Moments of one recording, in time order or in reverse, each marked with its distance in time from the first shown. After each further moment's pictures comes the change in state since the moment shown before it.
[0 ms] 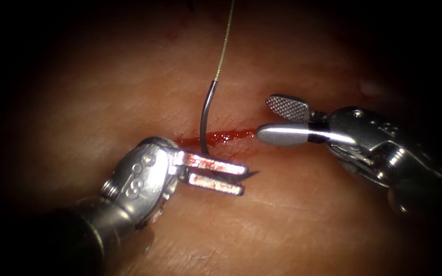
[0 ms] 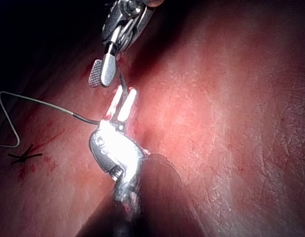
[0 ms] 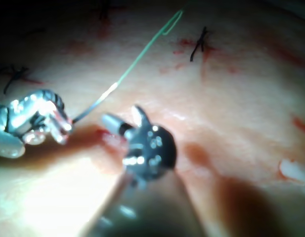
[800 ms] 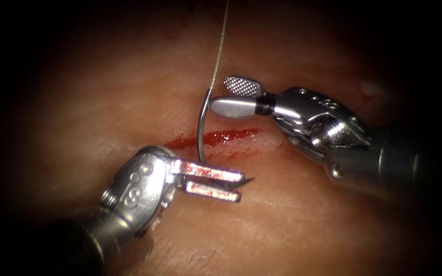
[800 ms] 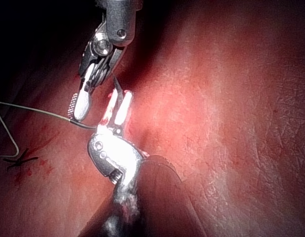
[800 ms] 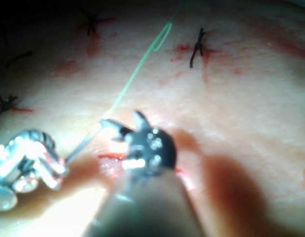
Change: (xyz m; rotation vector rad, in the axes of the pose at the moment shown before) right arm -0.001 0.004 0.006 -0.048 0.056 0.147; left arm -0.001 0.001 0.000 -0.114 -0.024 -0.005
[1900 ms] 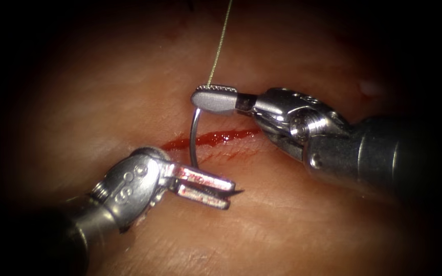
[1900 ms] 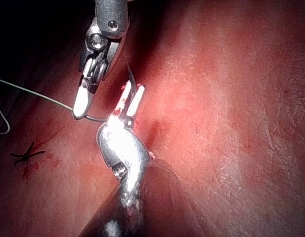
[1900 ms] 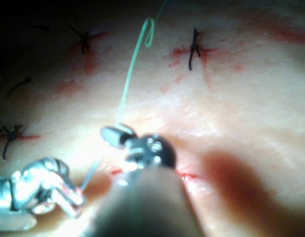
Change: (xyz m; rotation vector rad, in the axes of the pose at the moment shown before) right arm 0.000 -0.001 0.001 0.083 -0.017 0.123; left arm -0.001 0.000 0.000 -0.074 -0.079 0.013
